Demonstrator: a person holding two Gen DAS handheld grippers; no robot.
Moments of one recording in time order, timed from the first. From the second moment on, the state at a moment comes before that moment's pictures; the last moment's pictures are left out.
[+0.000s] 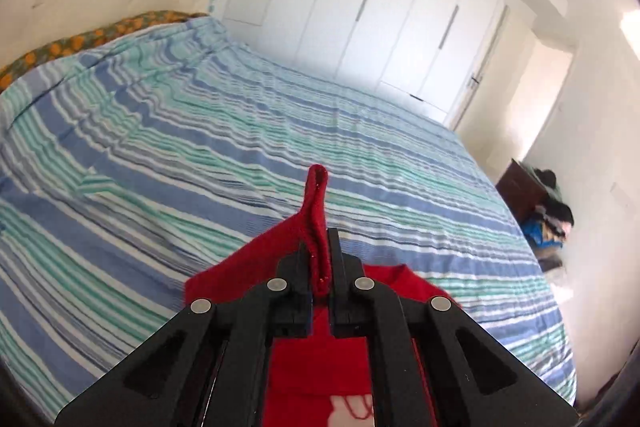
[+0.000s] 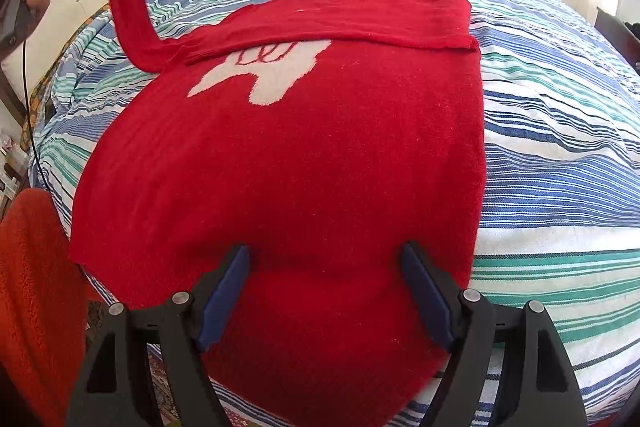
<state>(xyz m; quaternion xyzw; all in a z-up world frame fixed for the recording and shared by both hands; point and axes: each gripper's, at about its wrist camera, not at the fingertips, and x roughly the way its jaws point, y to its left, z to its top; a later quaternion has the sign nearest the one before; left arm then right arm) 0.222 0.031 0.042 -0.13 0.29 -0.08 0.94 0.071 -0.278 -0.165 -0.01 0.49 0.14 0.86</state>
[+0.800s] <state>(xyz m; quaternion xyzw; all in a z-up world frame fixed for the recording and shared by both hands) 0.211 0.077 -0.152 -0.07 0.53 -0.03 0.85 0.067 -0.279 -0.163 -0.01 0.48 0.16 0.86</state>
